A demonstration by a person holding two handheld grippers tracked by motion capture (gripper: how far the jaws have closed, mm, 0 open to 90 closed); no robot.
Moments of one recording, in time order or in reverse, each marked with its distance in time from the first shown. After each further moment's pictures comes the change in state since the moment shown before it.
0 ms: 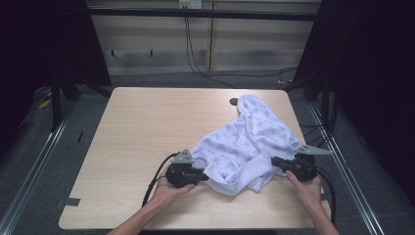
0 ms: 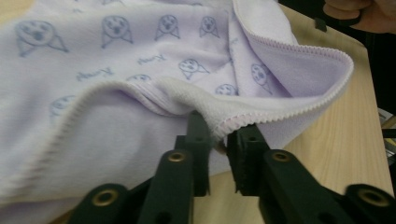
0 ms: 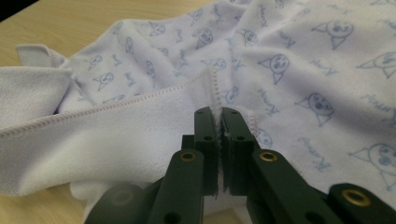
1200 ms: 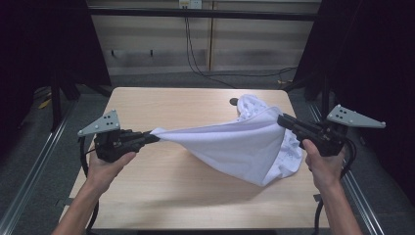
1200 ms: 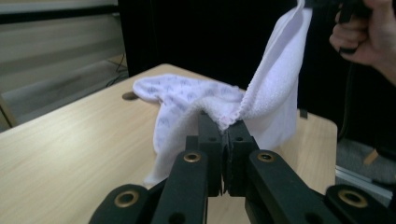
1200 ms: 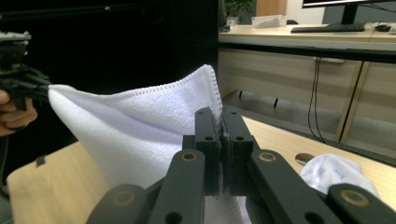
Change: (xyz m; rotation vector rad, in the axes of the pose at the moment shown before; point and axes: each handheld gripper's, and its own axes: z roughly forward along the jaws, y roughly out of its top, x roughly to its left) left arm 0.001 0.072 -0.190 -0.279 0.100 0.105; right arm 0.073 0.130 -0.100 -0.396 0.156 -0.169
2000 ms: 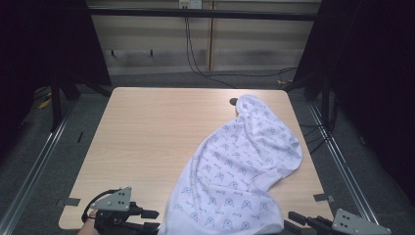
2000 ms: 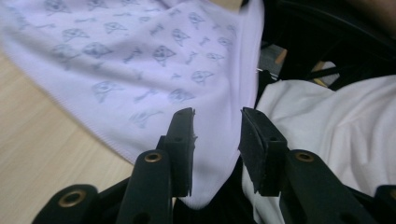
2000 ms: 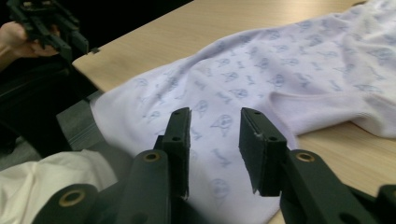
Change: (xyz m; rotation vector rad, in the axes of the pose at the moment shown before) left arm -0.069 -0.123 -0.021 0.341 -0.305 -0.034; right arm 0.074 -0.160 -0.111 0.259 0.069 0.106
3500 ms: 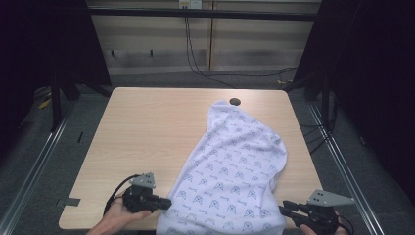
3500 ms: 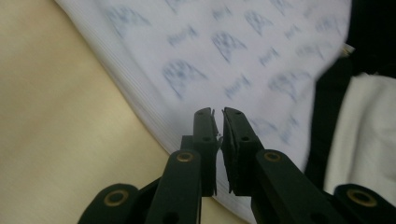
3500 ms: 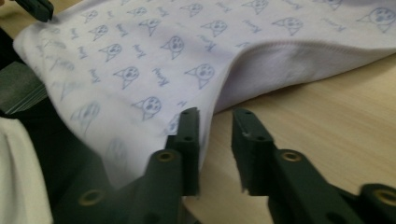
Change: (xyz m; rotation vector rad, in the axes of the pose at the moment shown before) left arm 0.063 -0.006 0.065 0.152 0.071 -0.138; right arm -0.044 -0.003 0.046 0.254 -0.132 0.012
